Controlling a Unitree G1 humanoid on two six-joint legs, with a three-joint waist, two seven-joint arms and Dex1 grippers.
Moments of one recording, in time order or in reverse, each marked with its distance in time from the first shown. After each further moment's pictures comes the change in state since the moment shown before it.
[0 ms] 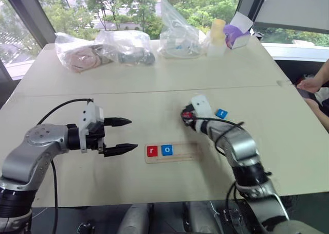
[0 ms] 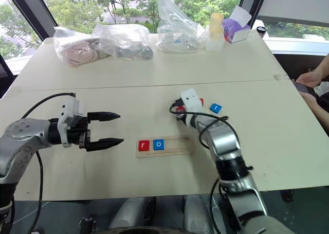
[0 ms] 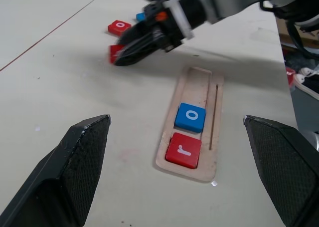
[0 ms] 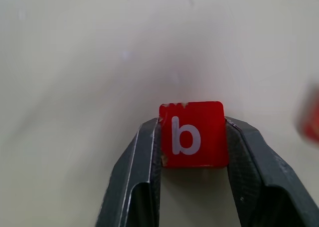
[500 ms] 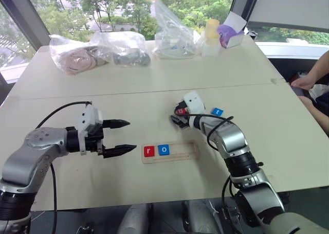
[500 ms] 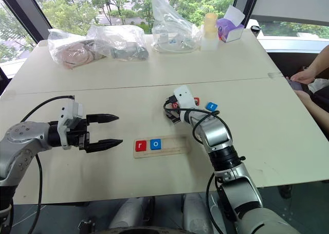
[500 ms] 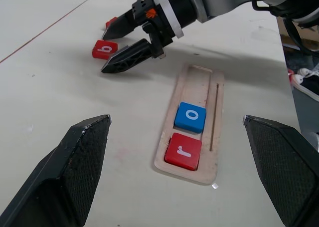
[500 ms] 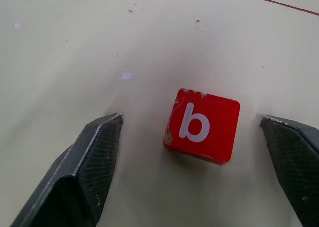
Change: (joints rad) left arm 0.047 -0.001 0.018 0.005 0.000 -0.011 0.032; right arm -0.215 0.116 0.107 0.422 -0.049 -0.292 -0.017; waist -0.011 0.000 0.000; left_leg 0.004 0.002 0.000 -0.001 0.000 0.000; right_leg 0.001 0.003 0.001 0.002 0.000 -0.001
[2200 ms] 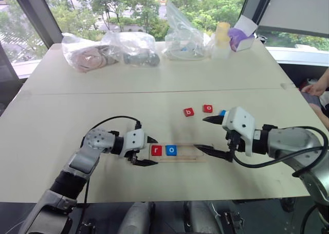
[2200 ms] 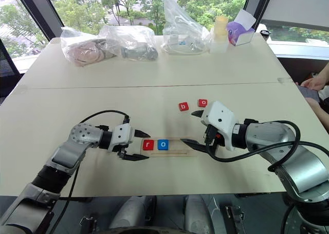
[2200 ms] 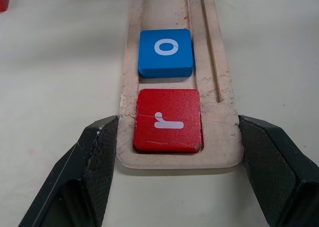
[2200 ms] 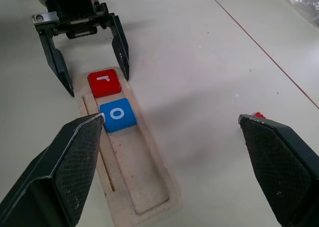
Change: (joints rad) left arm -0.196 -0.269 -0.409 0.362 0.562 -0.419 -0.129; right arm 0.416 -0.689 -0.231 -0.791 0.414 -0.080 0.541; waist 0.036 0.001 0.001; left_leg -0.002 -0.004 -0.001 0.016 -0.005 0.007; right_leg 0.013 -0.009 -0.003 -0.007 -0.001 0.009
